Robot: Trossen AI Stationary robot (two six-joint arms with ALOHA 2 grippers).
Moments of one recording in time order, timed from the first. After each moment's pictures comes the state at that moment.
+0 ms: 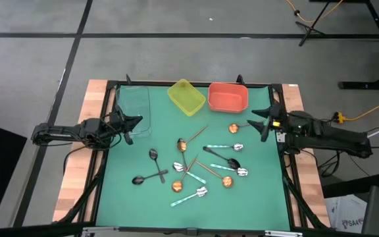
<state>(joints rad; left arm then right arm) -0.02 0.00 0.02 0.04 -0.51 -0.05 -0.14 0.31 0.42 -0.44 0.28 0.21</state>
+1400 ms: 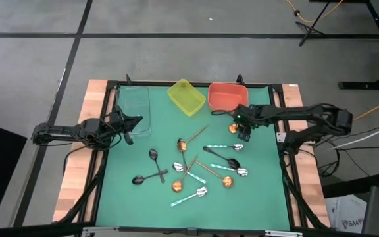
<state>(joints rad) -0.02 0.00 0.02 0.04 -0.51 -0.05 -0.39 1.37 0.61 -0.57 0.18 -0.05</state>
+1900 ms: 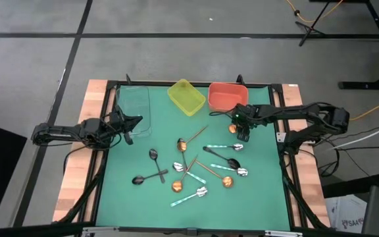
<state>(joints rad) -0.02 0.00 0.02 0.04 -0.51 -0.05 -0.39 1.42 0.61 -0.52 0.10 -0.14</state>
